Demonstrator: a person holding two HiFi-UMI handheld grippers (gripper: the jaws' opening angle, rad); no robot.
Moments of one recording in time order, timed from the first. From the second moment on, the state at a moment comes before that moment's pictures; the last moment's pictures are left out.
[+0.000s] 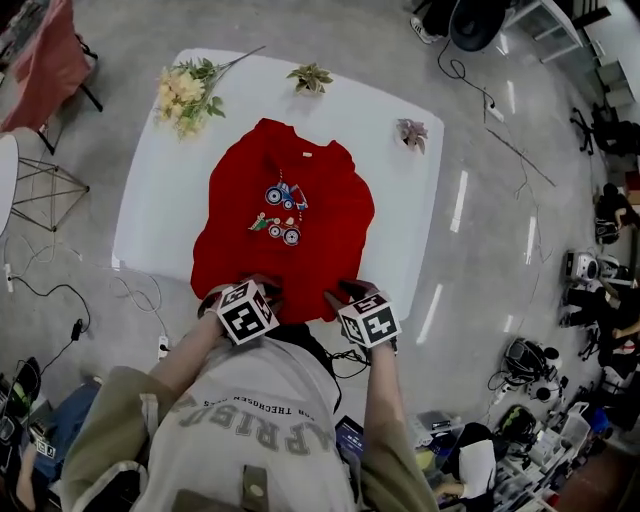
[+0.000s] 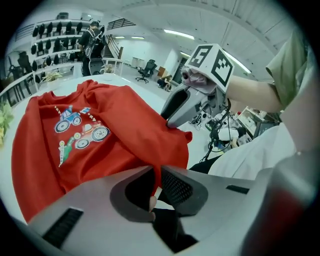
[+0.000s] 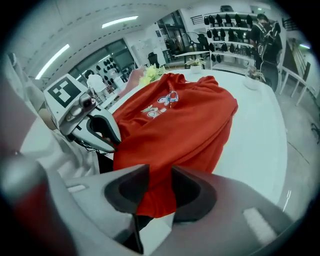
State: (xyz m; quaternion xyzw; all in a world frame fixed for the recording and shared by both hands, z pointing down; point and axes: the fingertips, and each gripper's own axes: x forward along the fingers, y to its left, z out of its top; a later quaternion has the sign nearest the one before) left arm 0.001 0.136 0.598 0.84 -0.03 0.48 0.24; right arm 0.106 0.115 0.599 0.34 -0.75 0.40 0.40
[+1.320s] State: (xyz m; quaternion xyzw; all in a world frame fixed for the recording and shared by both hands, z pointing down) left arm -0.002 0.035 0.550 0.85 -0.19 0.46 0.19; right arm 0.176 -0.106 0.560 0.44 -0.78 0.30 0.32
